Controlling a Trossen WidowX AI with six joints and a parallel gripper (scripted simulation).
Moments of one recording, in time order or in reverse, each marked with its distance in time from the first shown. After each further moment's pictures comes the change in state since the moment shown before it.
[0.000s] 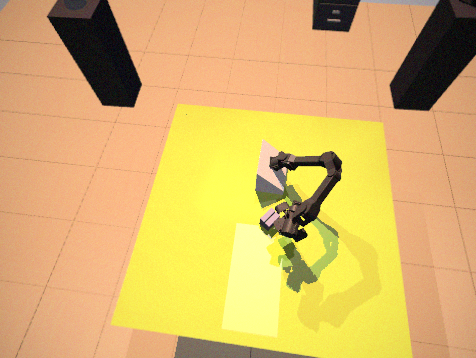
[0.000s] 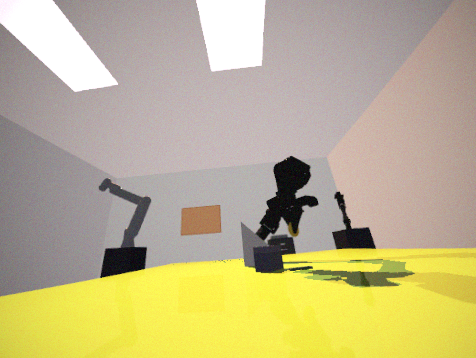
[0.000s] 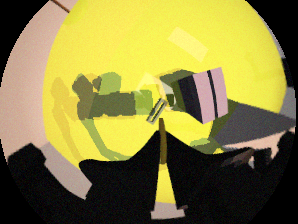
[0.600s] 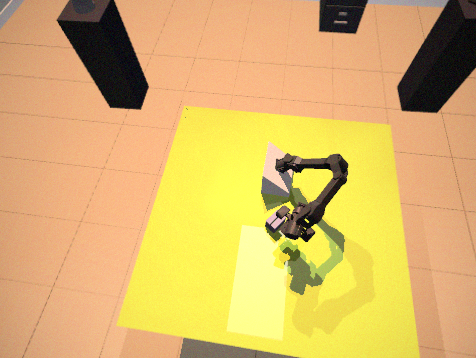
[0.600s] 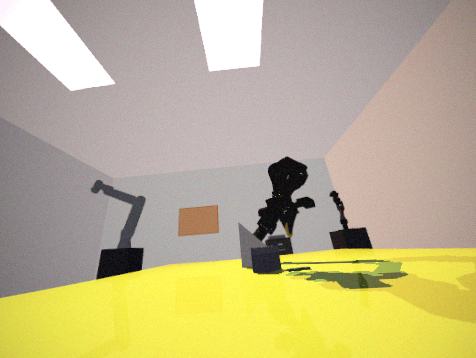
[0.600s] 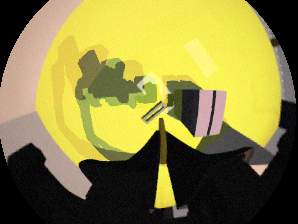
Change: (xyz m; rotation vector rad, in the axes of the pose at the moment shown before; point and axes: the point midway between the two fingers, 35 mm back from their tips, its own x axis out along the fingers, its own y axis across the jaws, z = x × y) arm -0.001 -0.006 0.005 -0.302 0.001 0.000
